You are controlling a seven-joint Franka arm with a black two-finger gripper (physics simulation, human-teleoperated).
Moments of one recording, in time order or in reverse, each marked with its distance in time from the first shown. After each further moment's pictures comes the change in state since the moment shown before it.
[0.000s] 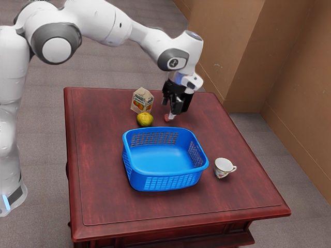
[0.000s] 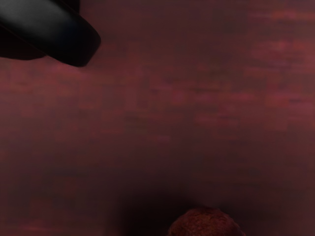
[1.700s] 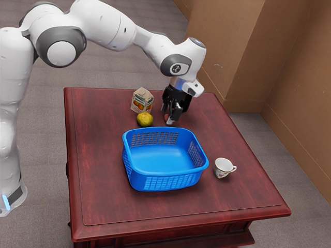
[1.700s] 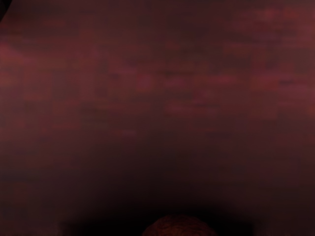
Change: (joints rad) arm -0.013 0.040 -0.004 0.020 -0.001 -0.040 0.017
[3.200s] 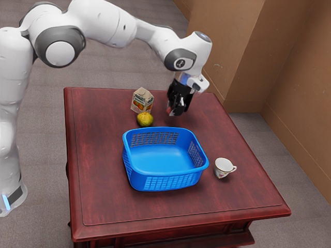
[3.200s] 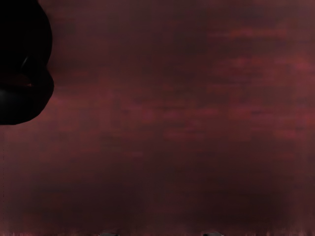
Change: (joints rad) arm -0.009 -0.006 -0.012 0.069 0.049 -0.040 -0.007
